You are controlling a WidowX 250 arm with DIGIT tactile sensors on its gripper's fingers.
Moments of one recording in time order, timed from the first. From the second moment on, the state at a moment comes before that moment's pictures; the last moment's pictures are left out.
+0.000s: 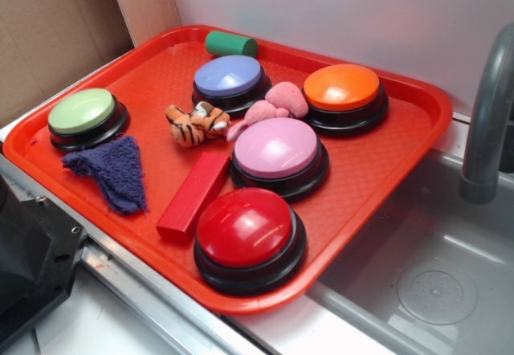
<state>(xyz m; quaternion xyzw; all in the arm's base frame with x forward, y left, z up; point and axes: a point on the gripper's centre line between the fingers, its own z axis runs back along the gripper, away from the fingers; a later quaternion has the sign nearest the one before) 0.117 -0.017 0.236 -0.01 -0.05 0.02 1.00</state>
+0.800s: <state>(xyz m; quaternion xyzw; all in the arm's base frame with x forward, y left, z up) 0.152 -0.012 0.202 0.00 -0.06 0.13 0.99</state>
